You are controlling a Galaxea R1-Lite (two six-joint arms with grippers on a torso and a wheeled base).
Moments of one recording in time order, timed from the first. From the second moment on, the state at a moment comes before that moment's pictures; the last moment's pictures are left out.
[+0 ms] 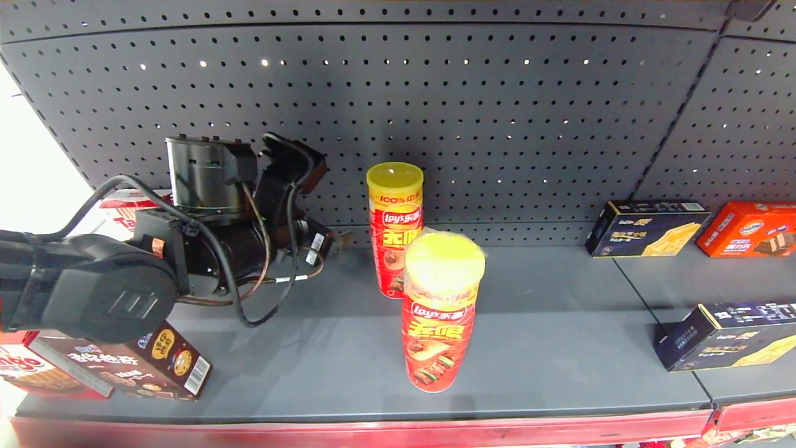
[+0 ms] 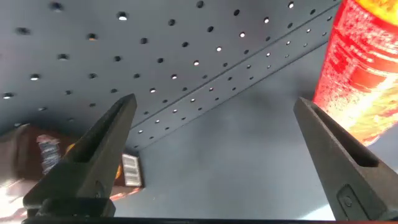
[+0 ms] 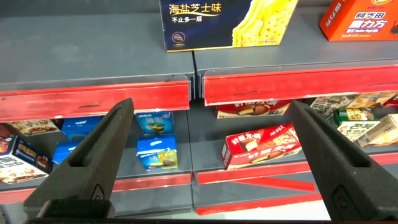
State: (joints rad) left arm -0.42 1.76 -1.03 -0.48 0.17 0.34; right arm -0.09 0.10 0.00 0.00 -0.01 -0.01
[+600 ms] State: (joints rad) left arm -0.42 1.86 -1.03 -0.54 0.16 0.29; right arm -0.09 0.10 0.00 0.00 -0.01 -0.01
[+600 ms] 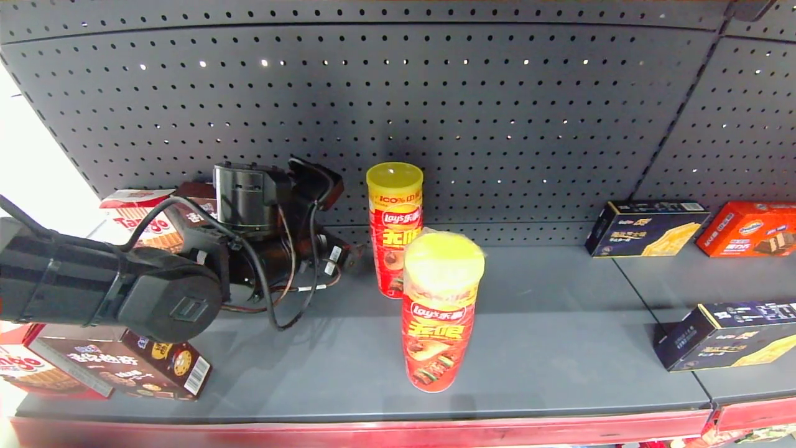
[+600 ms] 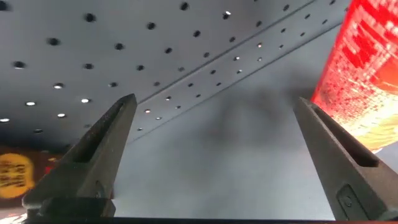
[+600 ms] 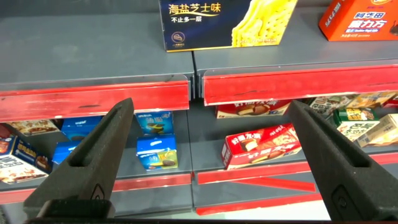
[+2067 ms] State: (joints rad) left arm -0.47 1.90 -1.07 -0.54 0.16 0.29; right arm -0.09 0.10 0.00 0.00 -0.01 -0.01
